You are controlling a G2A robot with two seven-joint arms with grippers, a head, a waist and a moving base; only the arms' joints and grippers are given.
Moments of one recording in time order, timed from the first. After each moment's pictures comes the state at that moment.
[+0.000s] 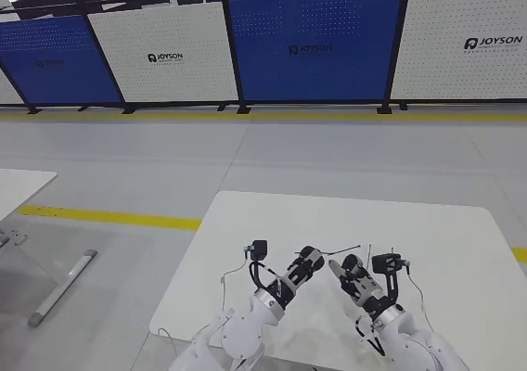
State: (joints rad) left arm 1.49 -1.26 -1.04 -1.72 0.10 -0.09 0.00; right arm -1.42 -1.31 1.13 -1.55 -0.78 -0.27 0.16
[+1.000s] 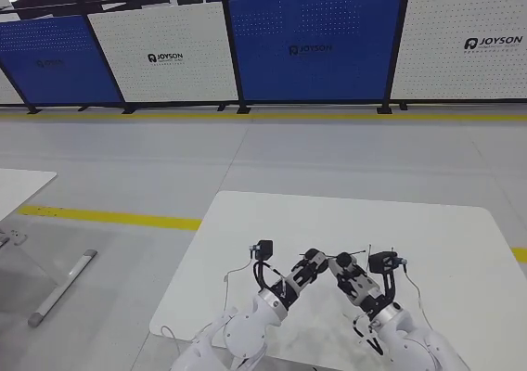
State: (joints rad) left arm 1.47 -1.27 -1.03 -1.71 0.12 -0.07 -0.03; right arm -1.42 -1.31 1.12 -1.56 -0.78 -0.30 0.15
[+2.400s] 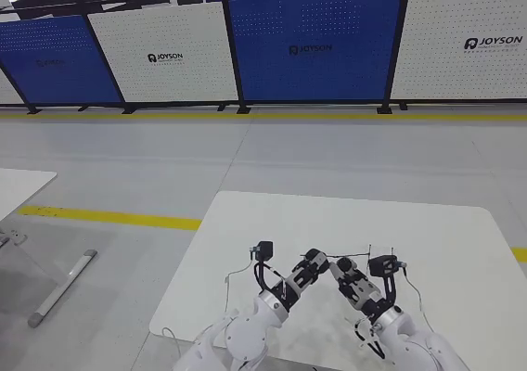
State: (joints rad) left arm 1.48 -1.27 -1.02 -1.71 0.14 -0.10 0.00; right arm -1.43 -1.30 1.13 -1.55 -0.77 -0.31 0.16
